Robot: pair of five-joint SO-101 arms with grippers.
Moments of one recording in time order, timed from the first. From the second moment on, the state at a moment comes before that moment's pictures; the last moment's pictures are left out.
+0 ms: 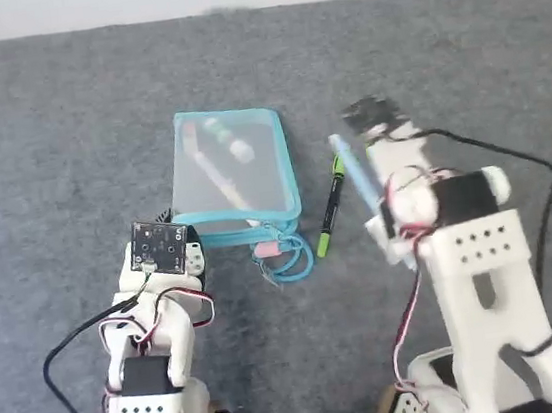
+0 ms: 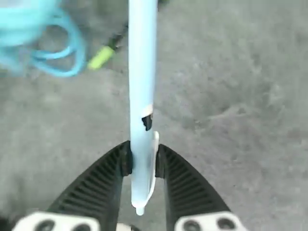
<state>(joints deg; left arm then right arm) -2.7 -92.1 96.7 34.0 -5.2 -16.4 -35.5 23.6 93.9 17.8</state>
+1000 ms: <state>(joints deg) -2.7 -92.1 96.7 34.0 -5.2 -38.5 -20.1 13.7 100.6 17.0</state>
